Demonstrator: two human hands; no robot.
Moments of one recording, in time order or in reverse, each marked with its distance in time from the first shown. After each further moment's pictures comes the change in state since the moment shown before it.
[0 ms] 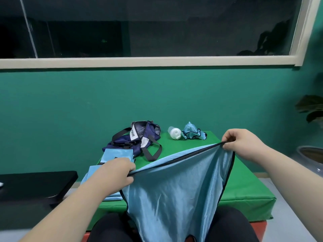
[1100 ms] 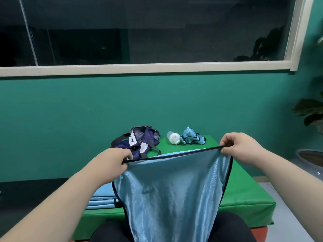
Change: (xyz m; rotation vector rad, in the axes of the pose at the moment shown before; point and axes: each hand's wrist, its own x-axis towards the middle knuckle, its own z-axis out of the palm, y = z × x) left_hand 0.014 -0.012 -0.039 -0.188 0.100 -0.041; right_hand -0.001 -0.002 -0.008 -0.050 -0.010 -0.048
